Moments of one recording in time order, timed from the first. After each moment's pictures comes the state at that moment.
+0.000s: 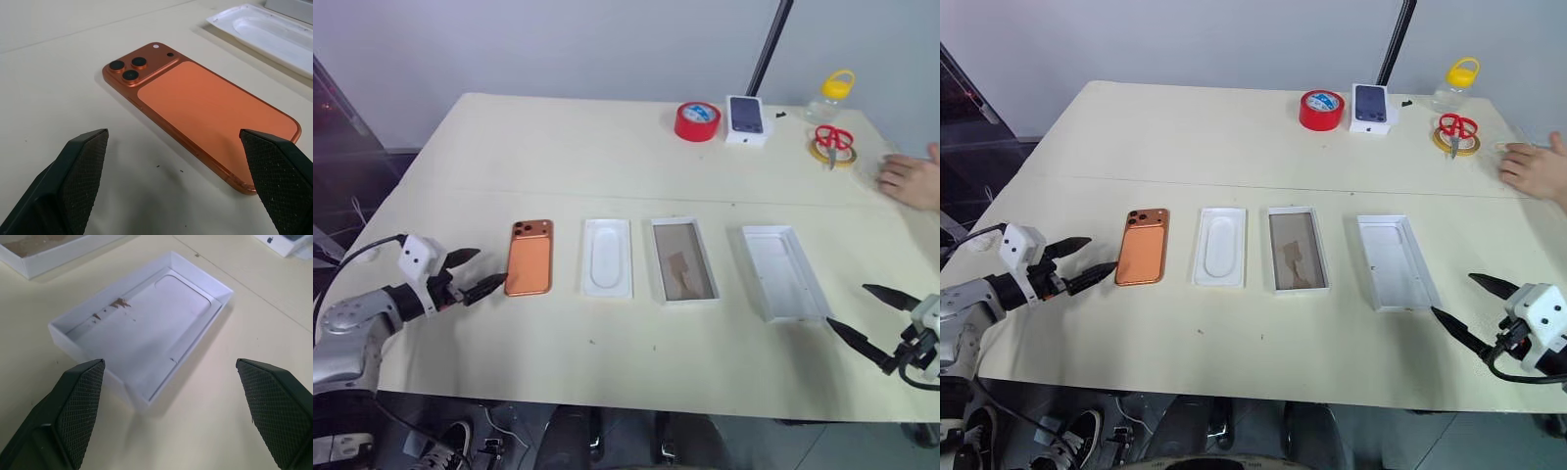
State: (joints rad) left arm -0.12 0.74 0.30 0.21 -0.41 0.17 -1.00; right arm 0.35 -0.78 -0.60 0.04 0.41 -0.10 1.04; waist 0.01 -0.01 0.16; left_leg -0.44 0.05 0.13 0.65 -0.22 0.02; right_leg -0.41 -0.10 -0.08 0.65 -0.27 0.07
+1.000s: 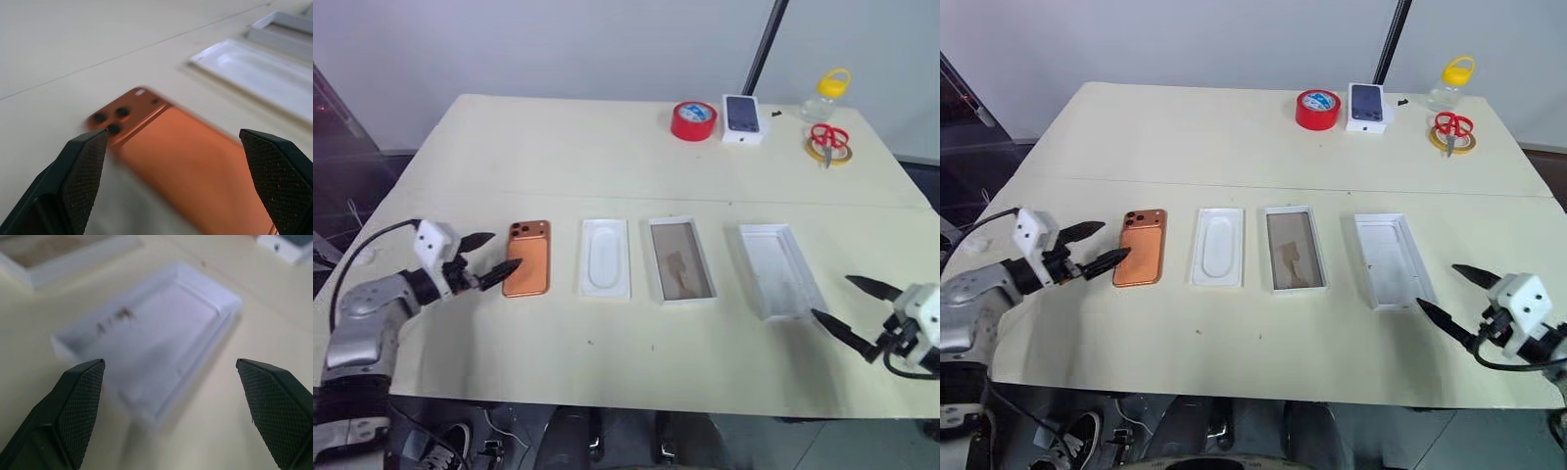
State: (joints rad) left arm -0.25 0.68 0.21 0.12 -0.41 0.28 -0.92; right arm 0.20 -0.77 -0.48 -0.02 0.40 -0.07 1.01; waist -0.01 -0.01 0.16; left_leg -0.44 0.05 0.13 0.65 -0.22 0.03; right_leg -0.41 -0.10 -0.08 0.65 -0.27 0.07
